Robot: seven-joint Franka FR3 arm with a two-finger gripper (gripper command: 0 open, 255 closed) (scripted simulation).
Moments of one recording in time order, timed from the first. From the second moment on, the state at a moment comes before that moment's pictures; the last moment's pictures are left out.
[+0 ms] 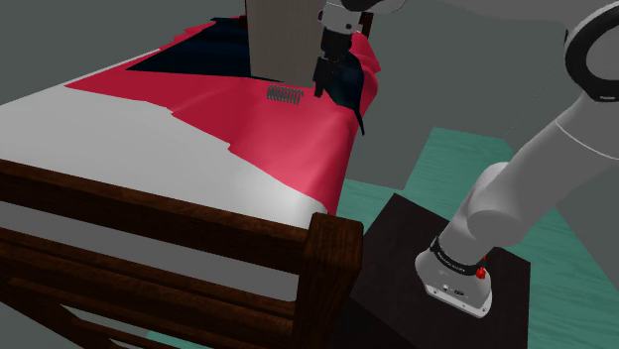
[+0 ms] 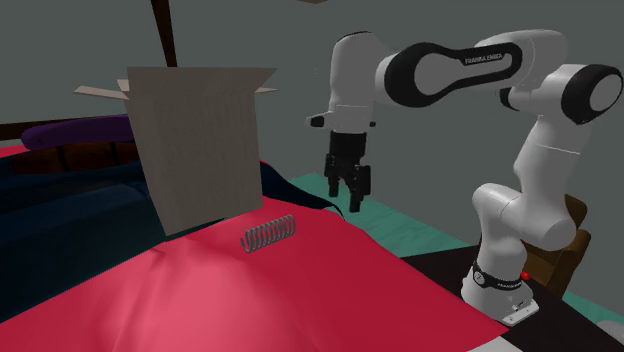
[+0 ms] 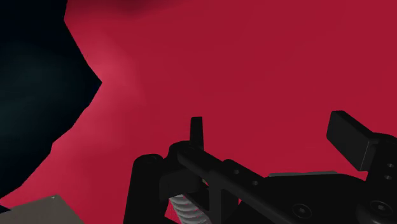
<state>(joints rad) -0.01 -0.19 -0.04 -1.91 0.10 1.77 -0.26</state>
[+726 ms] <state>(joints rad) -0.02 0.30 -0.05 -1.34 0.11 1.67 -0.31</state>
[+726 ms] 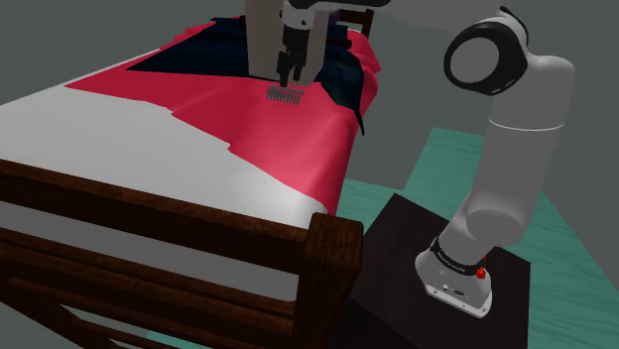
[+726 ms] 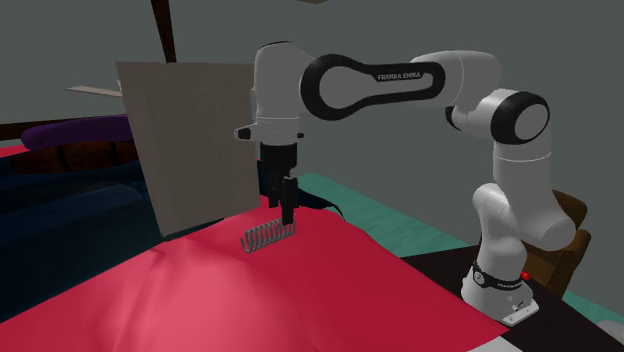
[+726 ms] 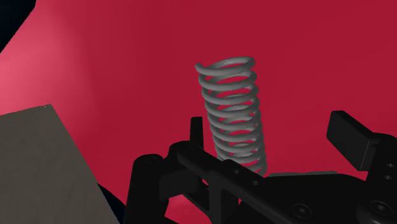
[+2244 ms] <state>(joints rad) -0.03 0.40 -0.05 -1.30 0.11 1.72 -0.33</state>
